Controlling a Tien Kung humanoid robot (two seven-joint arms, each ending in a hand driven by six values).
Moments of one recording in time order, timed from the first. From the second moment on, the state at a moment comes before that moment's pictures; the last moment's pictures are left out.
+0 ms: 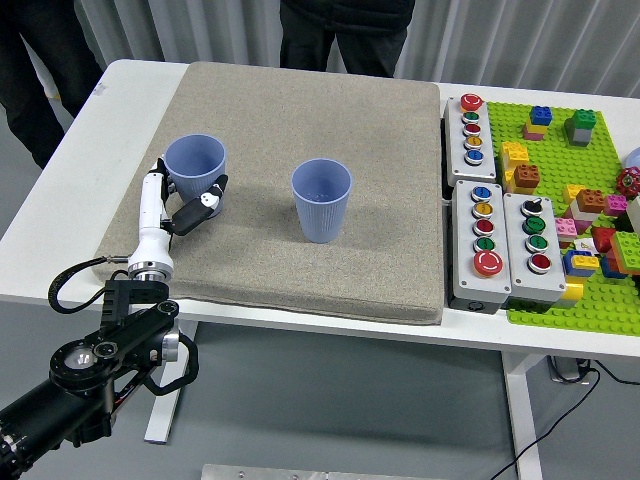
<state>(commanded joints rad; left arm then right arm) -0.42 0.14 -0.84 -0.95 0.87 0.64 -0.46 0.24 -0.07 1.14 0.18 -1.35 -0.08 -0.28</state>
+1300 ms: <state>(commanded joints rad) -0.38 0.14 -0.88 -0.97 1.00 0.55 -0.41 0.23 -0.07 1.14 0.18 -1.36 -0.08 -0.28</state>
